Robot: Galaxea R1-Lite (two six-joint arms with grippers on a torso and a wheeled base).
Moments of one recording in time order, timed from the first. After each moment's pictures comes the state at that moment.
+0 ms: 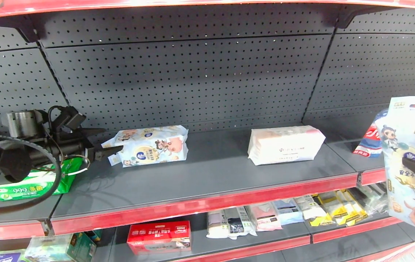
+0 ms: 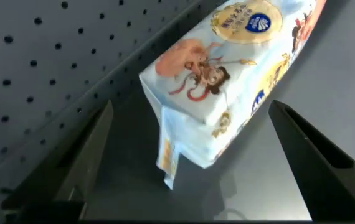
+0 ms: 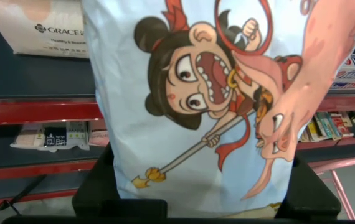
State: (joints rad) left arm 0.21 2.01 -0.93 -0.69 -0.82 0.48; right arm -0.11 1.08 -0.52 -0.26 -0.01 -0.28
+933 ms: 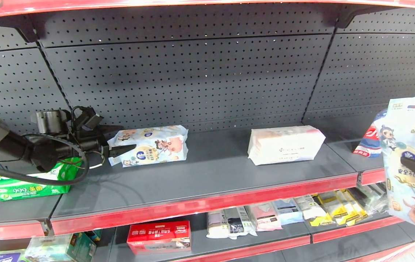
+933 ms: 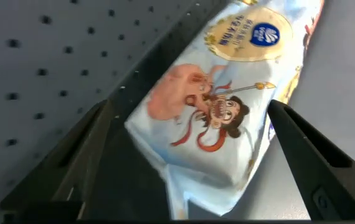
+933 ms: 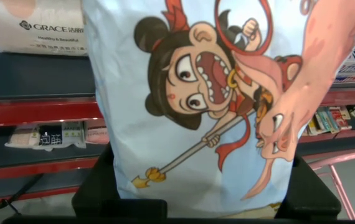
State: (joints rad) left arm 0.16 2.19 -1.13 -0.69 -0.94 0.52; right arm -0.13 1.13 -0.54 -0.26 -0.01 -0.28
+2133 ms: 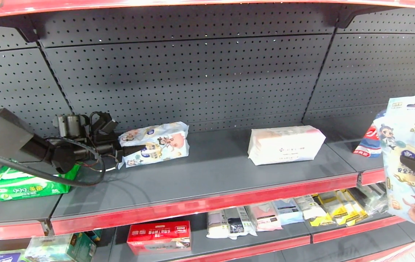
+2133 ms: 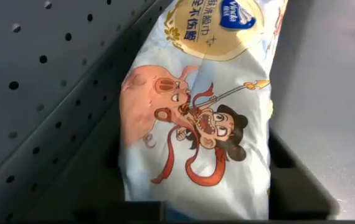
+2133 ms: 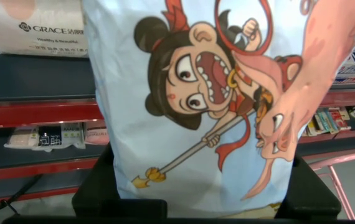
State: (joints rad) left arm 0.09 2.27 -1.17 -0.69 -0.94 0.52; right arm -0.13 1.13 -0.55 -0.26 -0.02 -0.28
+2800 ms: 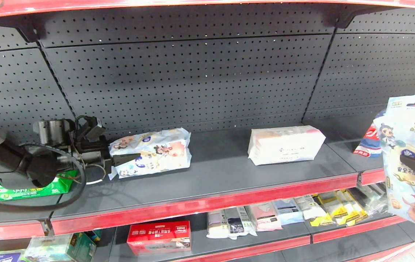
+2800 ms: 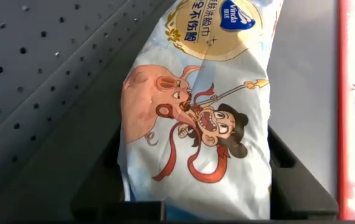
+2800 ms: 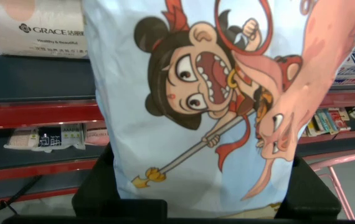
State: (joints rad) left arm 0.11 2.10 -0.90 -0.77 -1.05 0.51; right arm -0.13 1.13 -0.55 -0.26 -0.02 -0.28
